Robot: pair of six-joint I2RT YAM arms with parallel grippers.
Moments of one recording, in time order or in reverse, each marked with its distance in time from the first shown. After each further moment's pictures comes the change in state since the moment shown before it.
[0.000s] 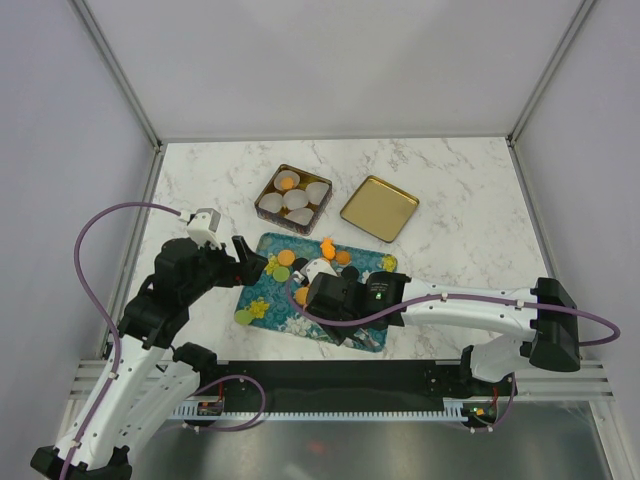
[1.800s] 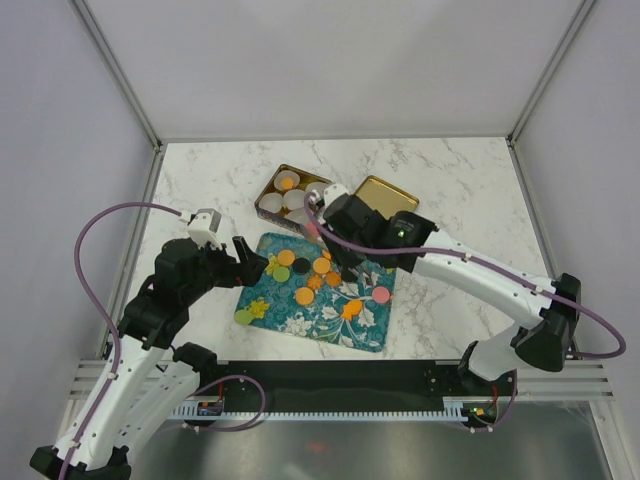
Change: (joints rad) left arm -0.008 -0.003 0.000 0.000 0.000 0.000; right arm -0.265 0.013 0.232 -0.035 0.023 -0.119
